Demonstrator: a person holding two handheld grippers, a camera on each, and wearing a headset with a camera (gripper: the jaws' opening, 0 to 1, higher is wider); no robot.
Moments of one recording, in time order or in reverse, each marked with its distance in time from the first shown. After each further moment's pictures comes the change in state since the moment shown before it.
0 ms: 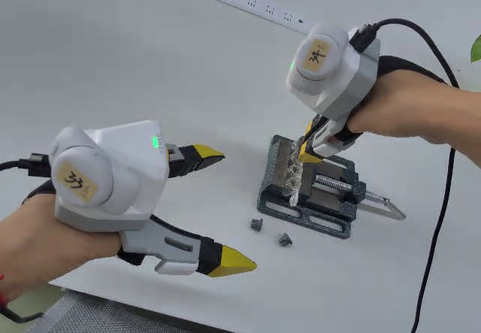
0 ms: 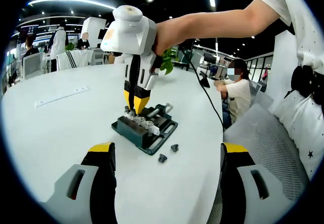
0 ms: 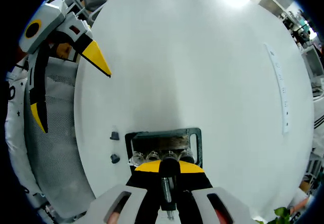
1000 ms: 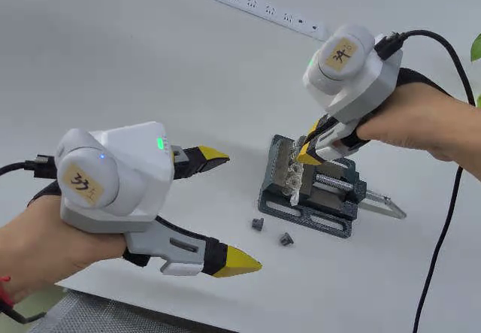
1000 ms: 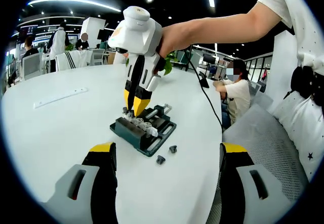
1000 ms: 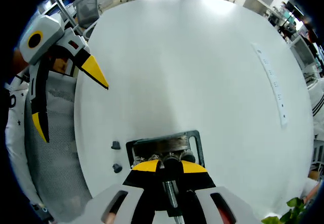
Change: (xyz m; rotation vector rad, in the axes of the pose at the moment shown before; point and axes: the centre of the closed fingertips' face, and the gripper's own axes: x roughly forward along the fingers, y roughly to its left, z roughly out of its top) left arm 0.002 -0.003 0.001 0.004 0.000 -0.006; right arm -0.002 0.003 0.000 0.091 -0.141 -0.019
